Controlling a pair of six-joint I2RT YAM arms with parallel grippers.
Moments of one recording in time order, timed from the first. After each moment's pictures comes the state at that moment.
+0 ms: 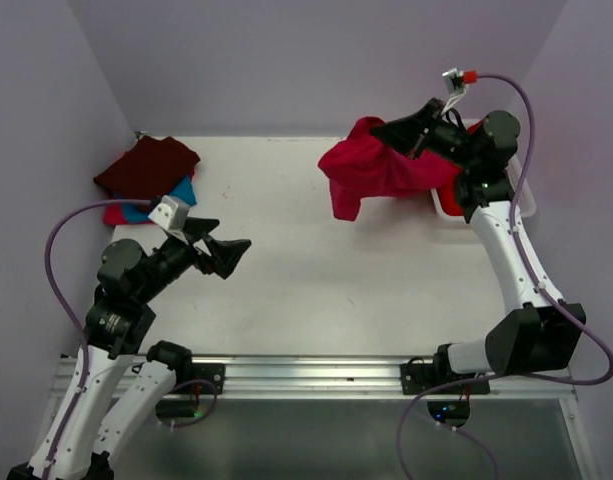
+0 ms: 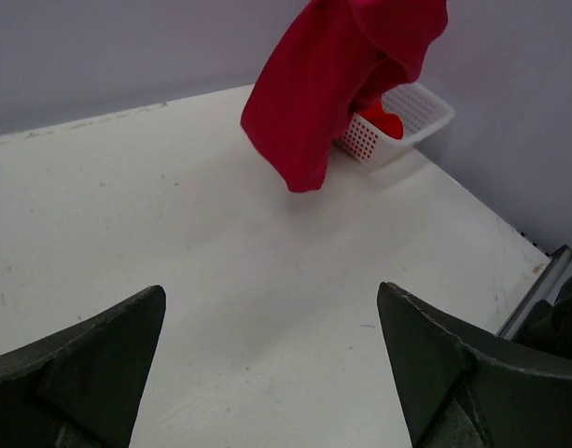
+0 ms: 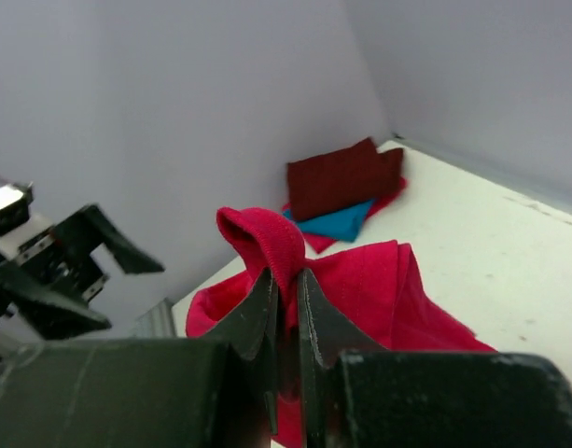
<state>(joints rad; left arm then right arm) -0.31 0.54 0.78 -0.31 0.40 -0.25 0.07 1.38 1.35 0.27 -0.89 0.68</state>
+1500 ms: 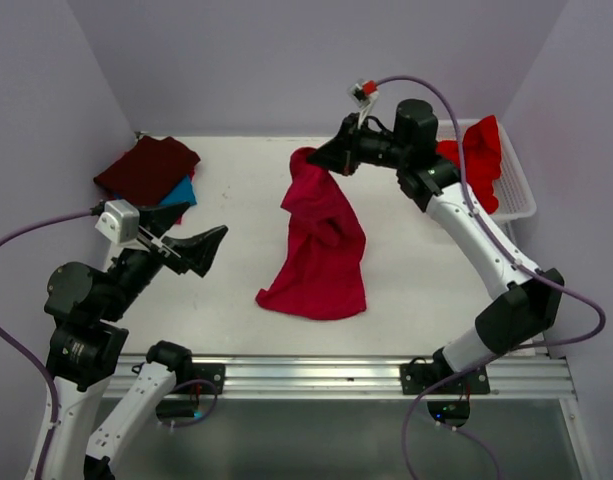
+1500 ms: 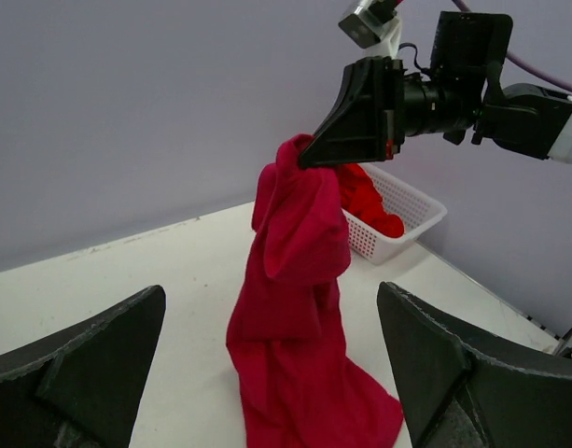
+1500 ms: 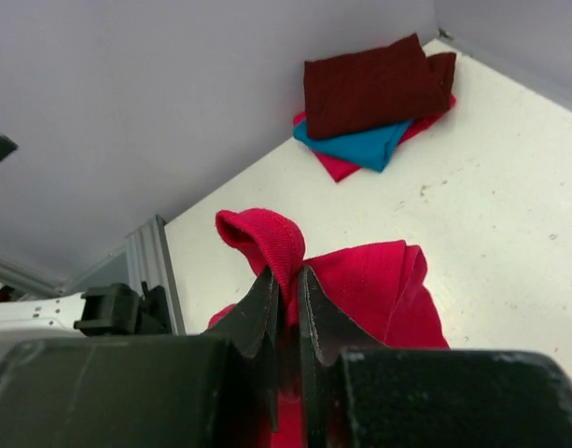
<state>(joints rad) -0.31 0.48 1.02 -0.34 0.31 -0.25 0.41 1.52 1.54 -0.11 -0.76 0.36</state>
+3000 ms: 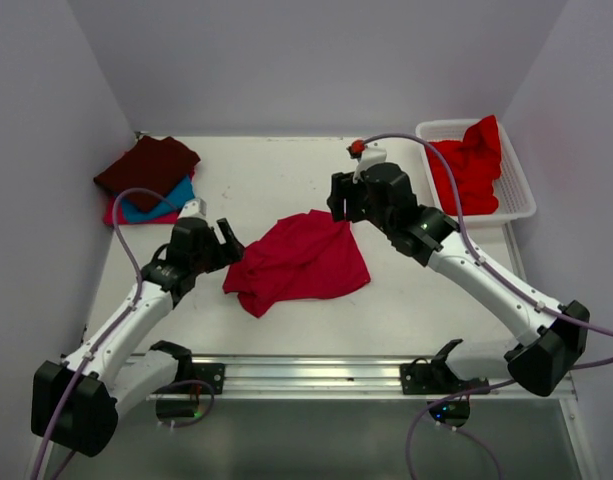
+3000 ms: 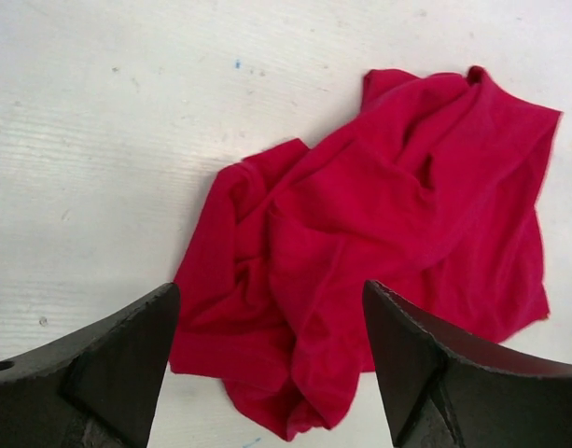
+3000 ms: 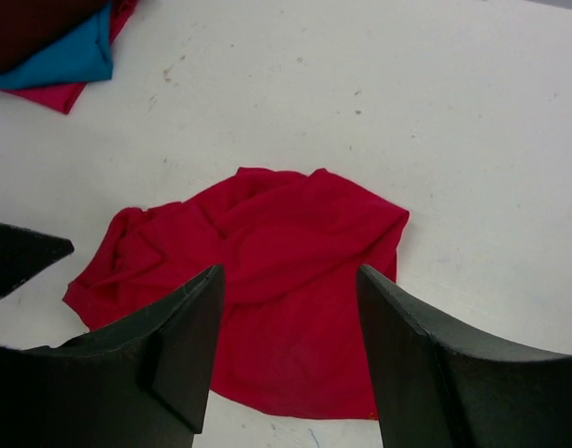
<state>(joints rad) -0.31 0.94 0.62 -0.36 -0.06 -0.61 0.71 1.31 1.27 -0.39 0.23 0.26</state>
